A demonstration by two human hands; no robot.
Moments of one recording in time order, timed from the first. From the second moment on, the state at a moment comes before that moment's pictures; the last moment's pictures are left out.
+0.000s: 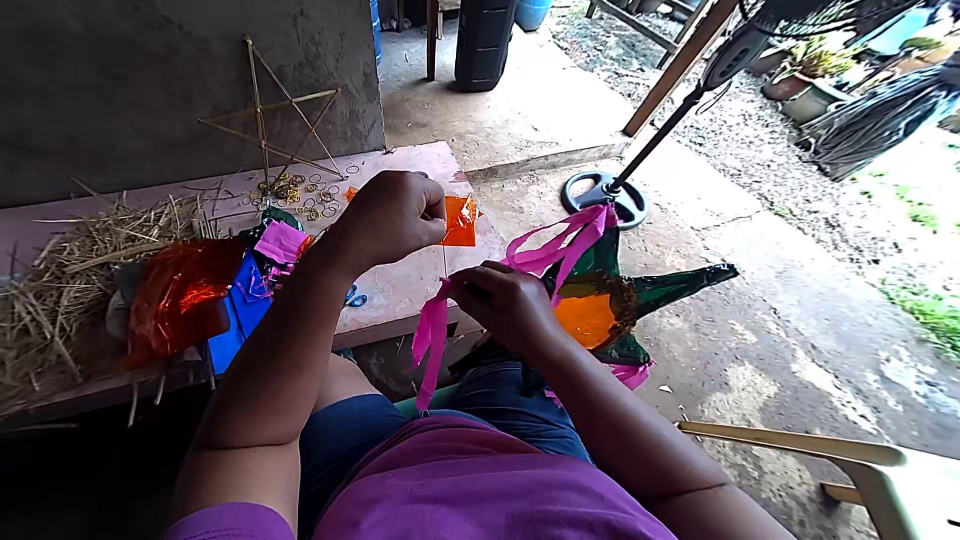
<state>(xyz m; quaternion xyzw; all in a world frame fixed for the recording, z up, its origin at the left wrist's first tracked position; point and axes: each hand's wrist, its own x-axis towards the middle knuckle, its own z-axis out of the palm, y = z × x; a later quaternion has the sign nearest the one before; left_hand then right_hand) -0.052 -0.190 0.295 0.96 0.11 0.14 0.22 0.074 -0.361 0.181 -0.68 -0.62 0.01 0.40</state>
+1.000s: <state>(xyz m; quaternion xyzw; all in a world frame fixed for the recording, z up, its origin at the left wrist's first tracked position) -0.073 -0.277 0.140 0.59 0.37 0.17 0.69 0.107 -0.338 0.190 -0.75 -0.55 0.08 0.35</state>
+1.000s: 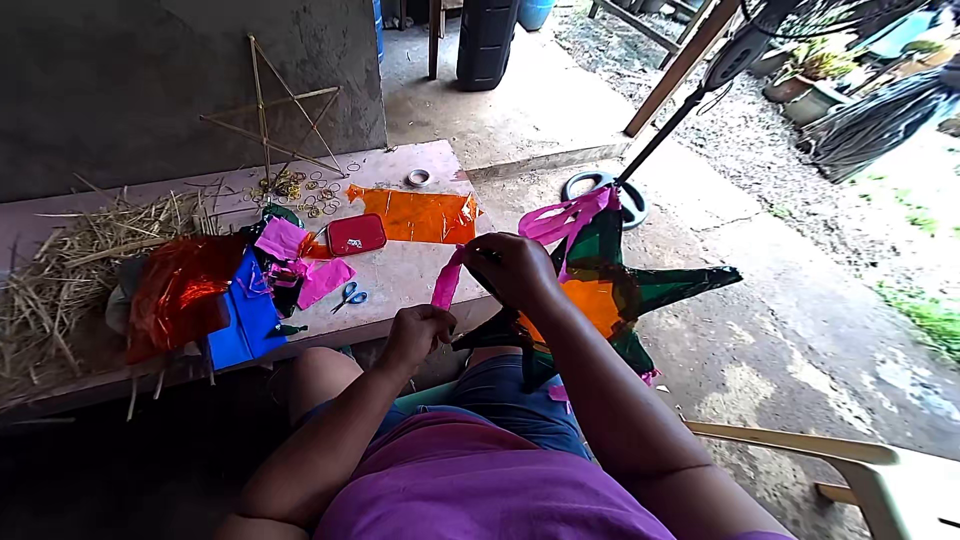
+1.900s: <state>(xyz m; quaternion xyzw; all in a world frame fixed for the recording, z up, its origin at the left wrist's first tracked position) 0.014 -0.260 0.106 0.34 0.32 0.26 0.84 0.096 -0.345 0.191 -0.73 -0.57 0.10 0.36</state>
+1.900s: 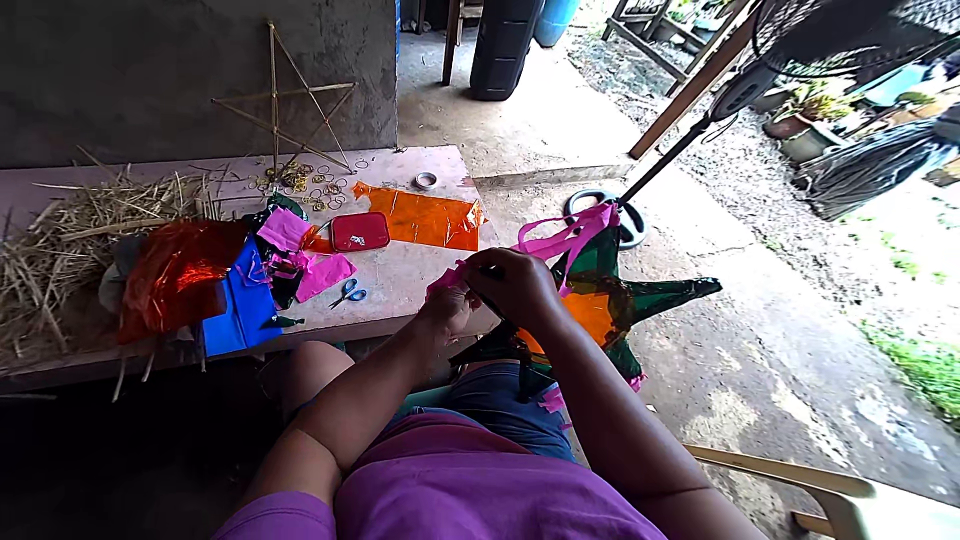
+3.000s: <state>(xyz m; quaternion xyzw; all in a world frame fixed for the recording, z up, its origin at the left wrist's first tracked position) -0.028 -0.182 0.161 0.65 -0.03 -0.07 0.76 0.088 -0.374 0.192 -0.69 -0.61 0.08 0.38</state>
